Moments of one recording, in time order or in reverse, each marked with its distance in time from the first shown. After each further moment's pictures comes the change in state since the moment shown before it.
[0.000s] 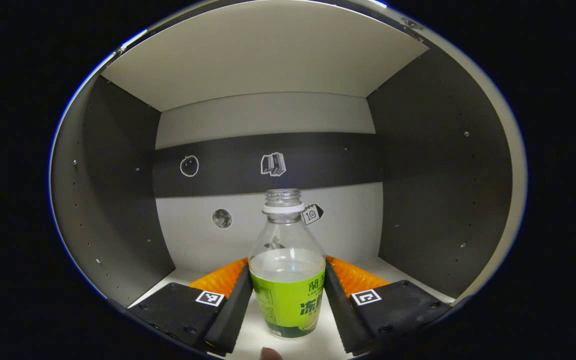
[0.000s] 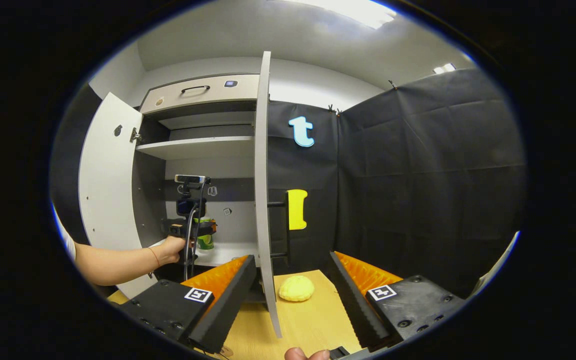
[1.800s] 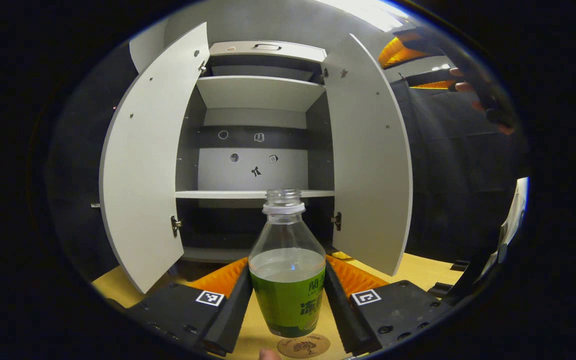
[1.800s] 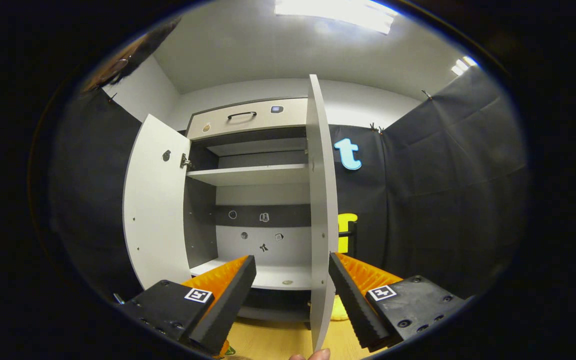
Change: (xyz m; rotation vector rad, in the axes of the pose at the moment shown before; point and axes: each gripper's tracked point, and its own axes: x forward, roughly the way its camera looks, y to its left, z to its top) left arm -0.414 -0.059 -0.229 -0.066 -0.026 -0.178; right arm -0.007 0.081 0.030 0.032 -0.143 0.290
